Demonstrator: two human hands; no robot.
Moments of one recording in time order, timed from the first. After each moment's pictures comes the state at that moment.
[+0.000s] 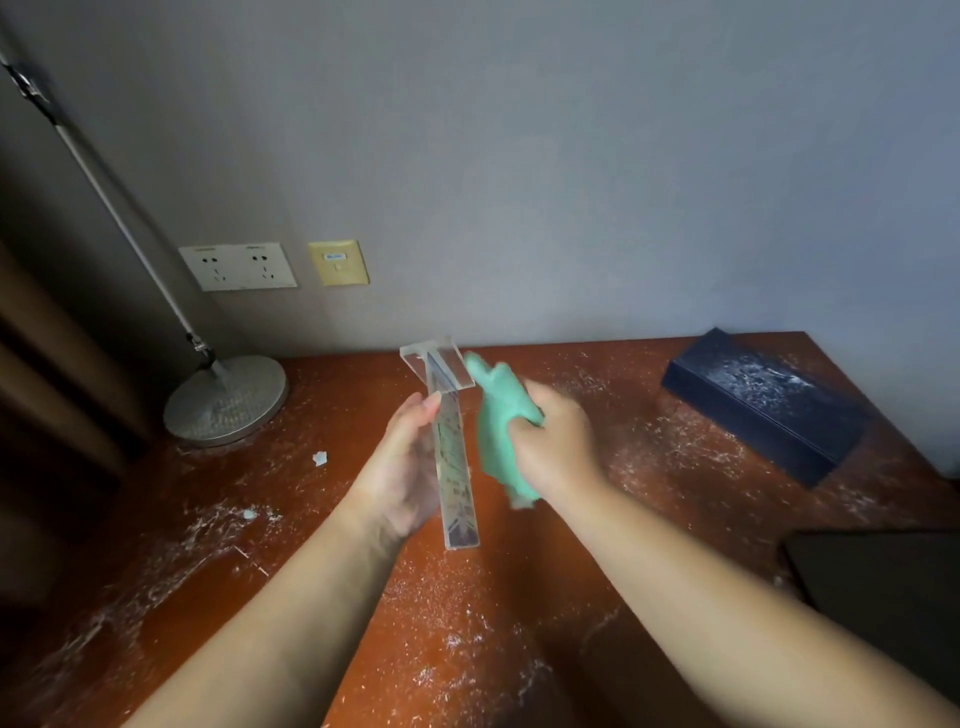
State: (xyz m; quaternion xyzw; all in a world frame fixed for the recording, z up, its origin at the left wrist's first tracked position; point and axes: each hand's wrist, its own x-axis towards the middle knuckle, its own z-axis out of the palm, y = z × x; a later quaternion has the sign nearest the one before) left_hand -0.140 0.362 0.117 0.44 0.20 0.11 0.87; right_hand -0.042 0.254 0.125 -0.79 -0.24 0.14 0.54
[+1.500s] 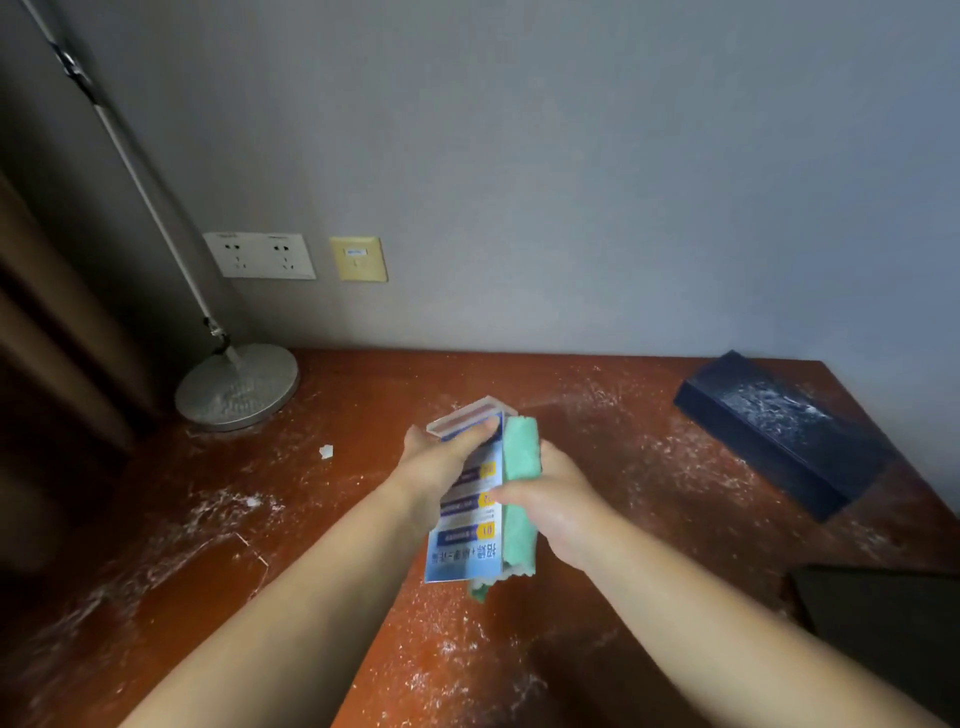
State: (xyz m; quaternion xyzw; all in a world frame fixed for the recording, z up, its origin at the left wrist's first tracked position) left_hand -0.122 0.355 0.110 0.51 0.48 0.12 0.70; right_hand -0.054 0.251 0.109 -0.70 -0.15 0.41 0.56
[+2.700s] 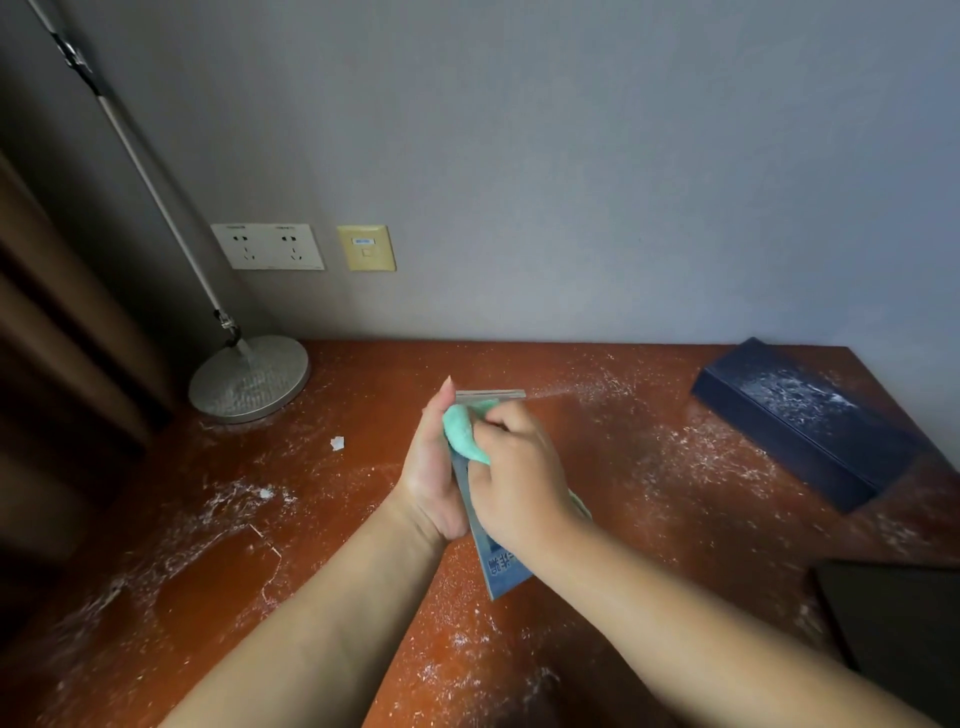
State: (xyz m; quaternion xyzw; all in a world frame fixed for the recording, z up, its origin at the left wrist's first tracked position) left_hand -0.128 0.348 0.110 0.30 0.26 0.11 0.91; right_hand -0.085 0.269 0.129 -0.82 -0.46 0.03 0.33
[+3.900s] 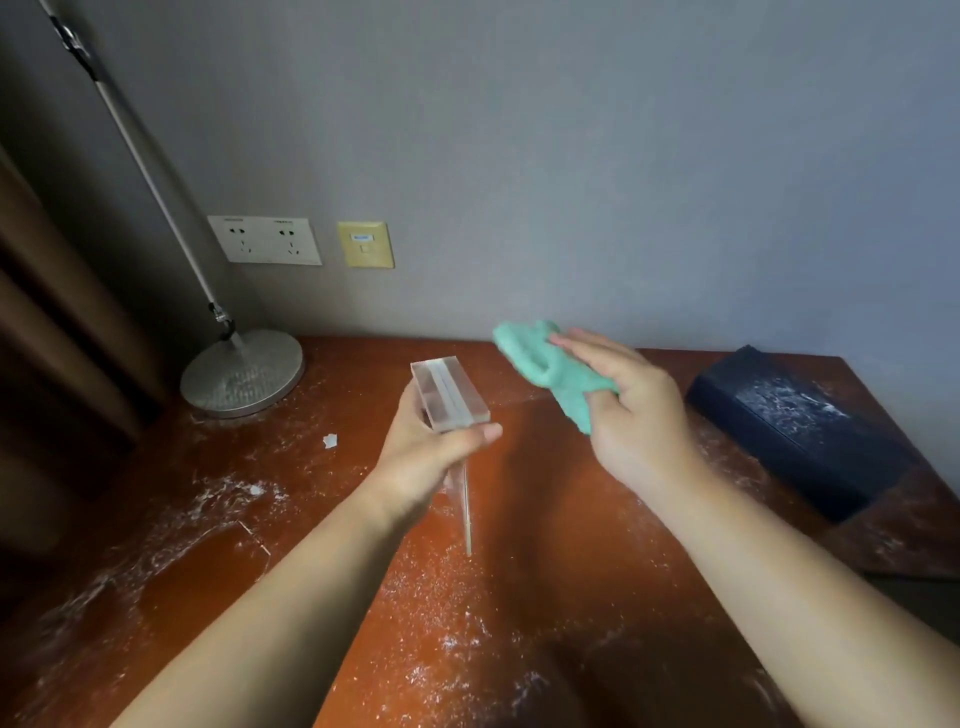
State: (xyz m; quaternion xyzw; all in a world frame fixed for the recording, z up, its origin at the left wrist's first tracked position) left_hand -0.137 0.366 0.115 0.64 0.26 0.24 0.68; right_hand -0.015 0.233 0.165 -0.74 -0.41 0.04 0.52
